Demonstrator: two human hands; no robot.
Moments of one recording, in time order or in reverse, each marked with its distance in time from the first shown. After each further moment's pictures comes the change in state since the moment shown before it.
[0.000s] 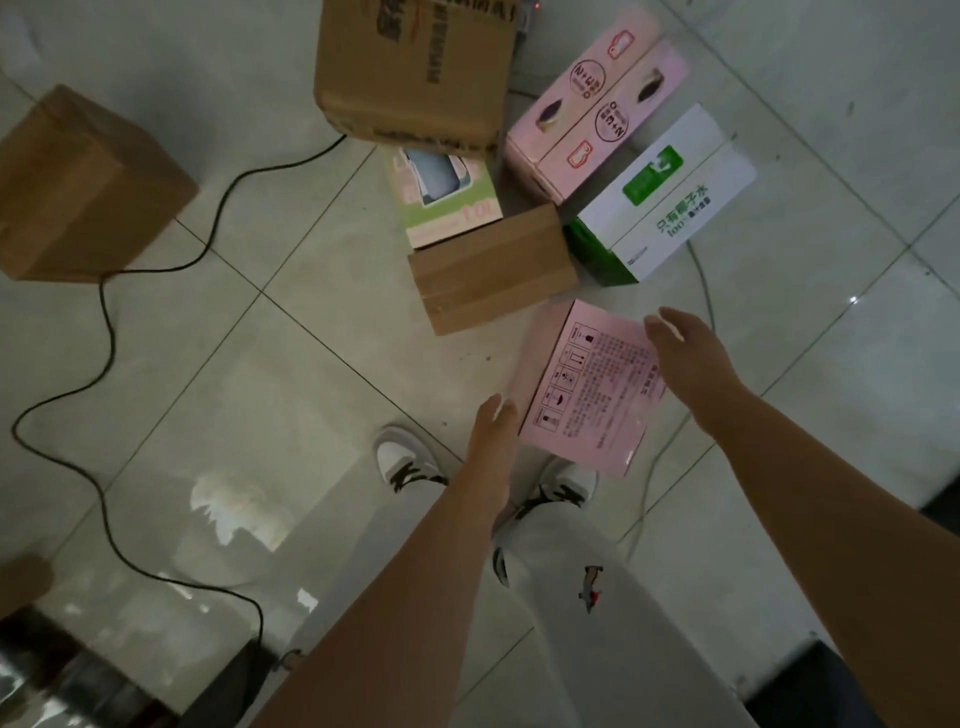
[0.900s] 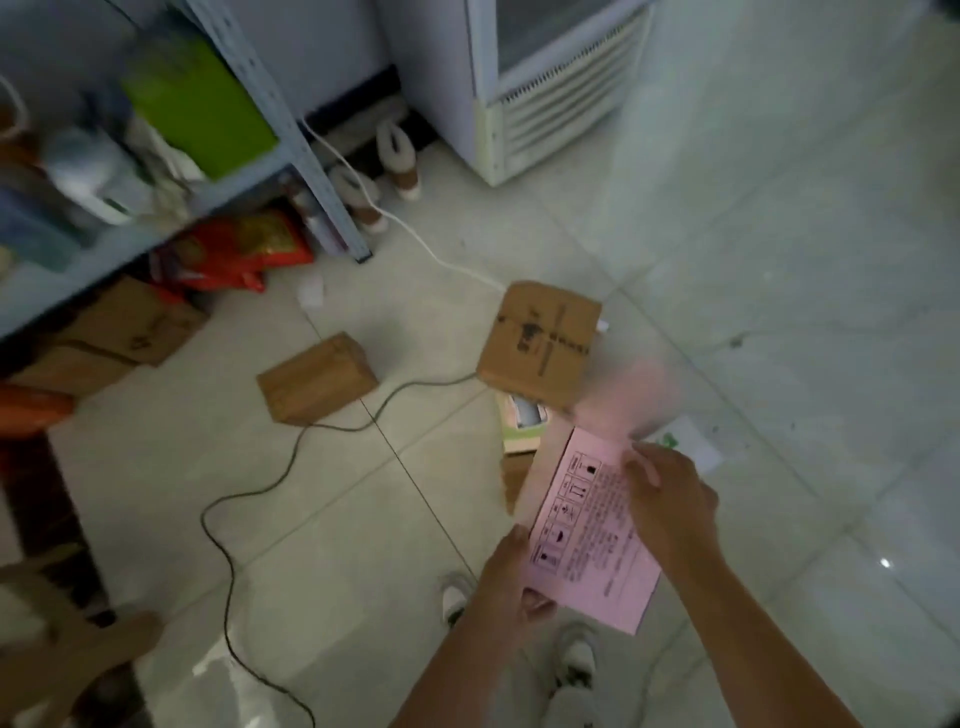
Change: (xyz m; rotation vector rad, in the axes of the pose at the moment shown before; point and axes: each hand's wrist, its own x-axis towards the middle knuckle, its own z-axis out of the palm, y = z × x) left_hand -0.287 0.109 -0.098 -0.393 -0.220 0.147; right_hand -0.245 -0.246 -0.101 -0.299 0.161 -0.457
